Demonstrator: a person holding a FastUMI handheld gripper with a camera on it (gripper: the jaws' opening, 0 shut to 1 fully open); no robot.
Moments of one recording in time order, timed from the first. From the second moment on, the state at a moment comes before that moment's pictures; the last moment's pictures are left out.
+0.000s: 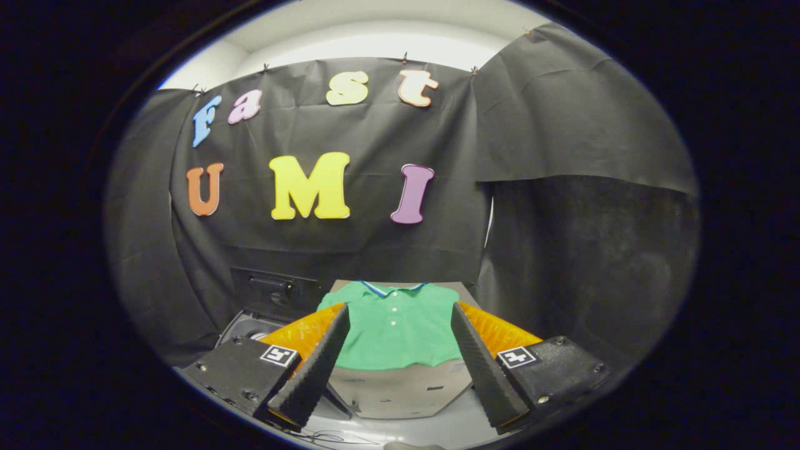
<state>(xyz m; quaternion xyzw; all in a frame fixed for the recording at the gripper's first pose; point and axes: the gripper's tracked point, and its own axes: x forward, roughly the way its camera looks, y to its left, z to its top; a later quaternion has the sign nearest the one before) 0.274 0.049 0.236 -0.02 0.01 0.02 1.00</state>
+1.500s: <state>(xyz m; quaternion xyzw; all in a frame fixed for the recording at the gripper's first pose) 0.523 0.078 0.109 -0.04 0.32 0.07 0.94</state>
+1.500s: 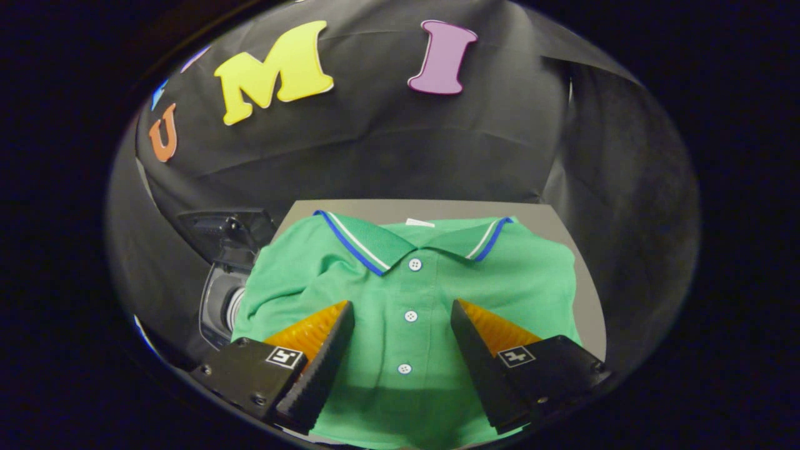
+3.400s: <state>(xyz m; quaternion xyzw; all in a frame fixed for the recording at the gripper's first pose) 0.340 0.263 0.356 0.07 -0.01 0.19 0.98</state>
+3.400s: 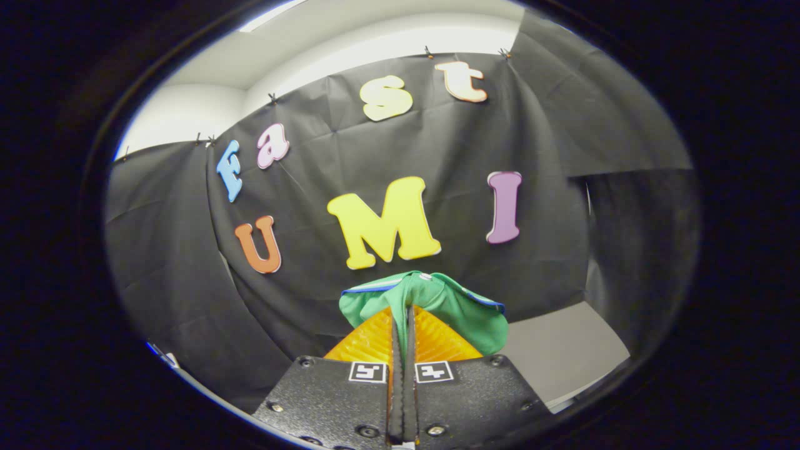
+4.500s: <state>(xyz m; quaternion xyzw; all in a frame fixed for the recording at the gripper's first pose) 0.451 0.494 0.164 0.01 0.16 0.25 0.95</state>
